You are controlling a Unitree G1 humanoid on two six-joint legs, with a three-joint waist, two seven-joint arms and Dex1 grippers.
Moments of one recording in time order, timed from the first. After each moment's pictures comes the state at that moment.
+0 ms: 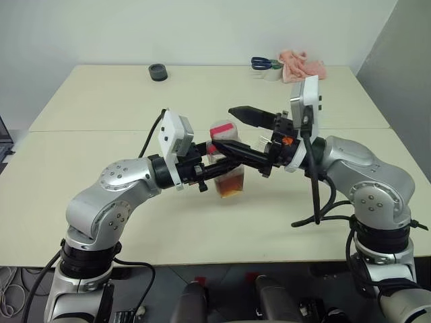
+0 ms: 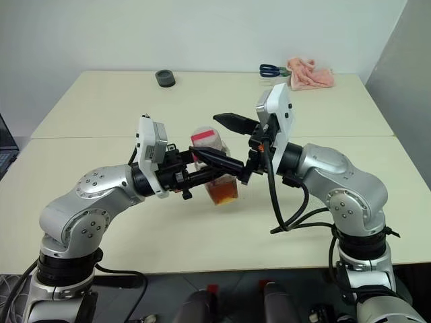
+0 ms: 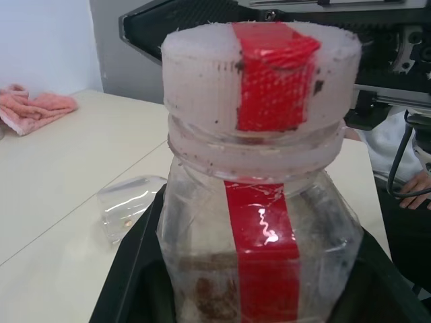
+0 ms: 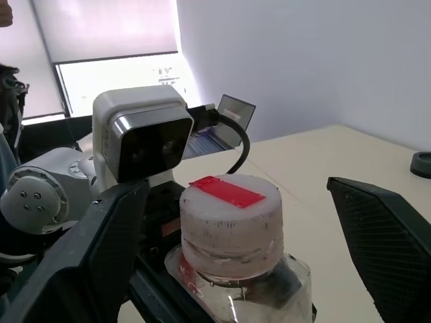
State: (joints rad) left arm -0.49 0.56 0.00 -0.47 -0.73 0.71 -0.71; right arm -0.70 -0.39 0.02 -0.50 0.84 0.85 0.55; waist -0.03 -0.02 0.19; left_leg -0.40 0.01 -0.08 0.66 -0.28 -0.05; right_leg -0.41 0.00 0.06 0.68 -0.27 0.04
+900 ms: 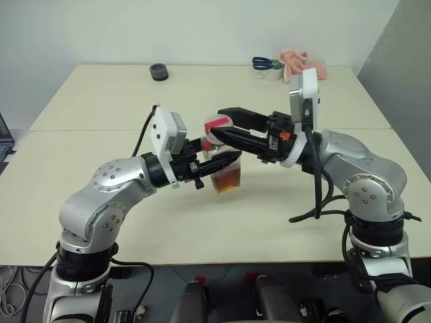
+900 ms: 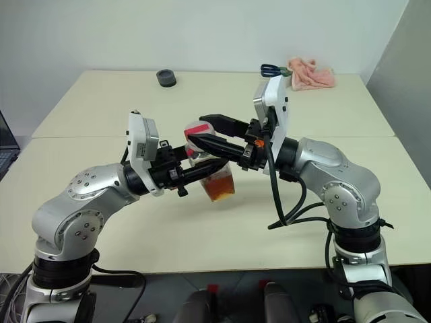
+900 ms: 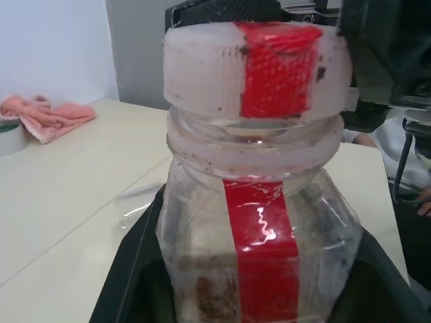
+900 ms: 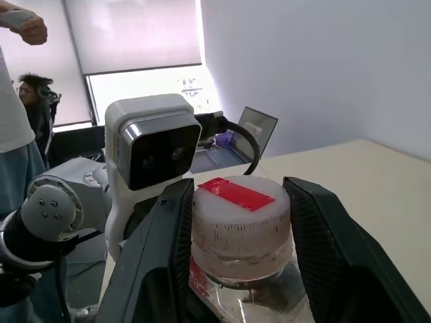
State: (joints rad) left arm -0.47 0.56 0.04 -0.50 -0.73 0.71 -0.70; right arm -0.75 -0.39 0.04 -0.40 0.82 0.79 0.67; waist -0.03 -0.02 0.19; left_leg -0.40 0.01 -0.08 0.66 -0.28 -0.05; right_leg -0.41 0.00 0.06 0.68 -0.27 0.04
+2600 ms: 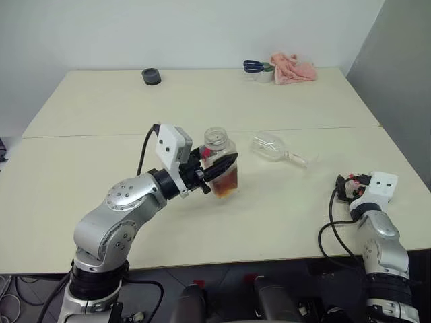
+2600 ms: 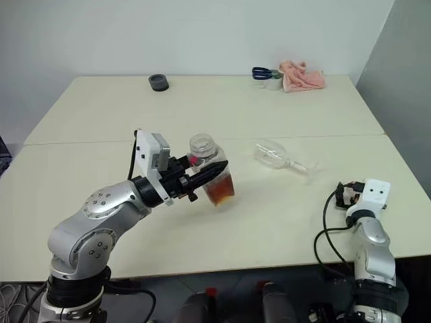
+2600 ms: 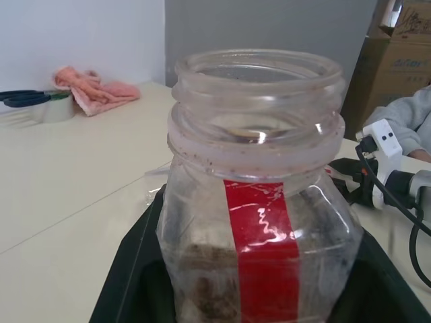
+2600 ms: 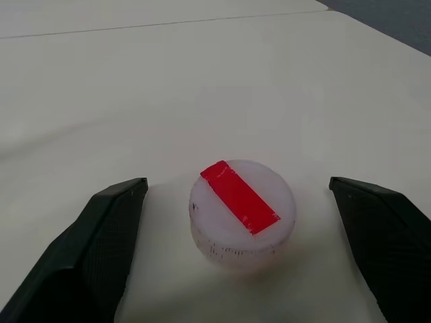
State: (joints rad) left arm -0.35 0.47 0.02 -0.58 -0.66 0.73 -0.47; right arm -0.17 -0.30 -0.33 0.10 0.20 0.27 0.05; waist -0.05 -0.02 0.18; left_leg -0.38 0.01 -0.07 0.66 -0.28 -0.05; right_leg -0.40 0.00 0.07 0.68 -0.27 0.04
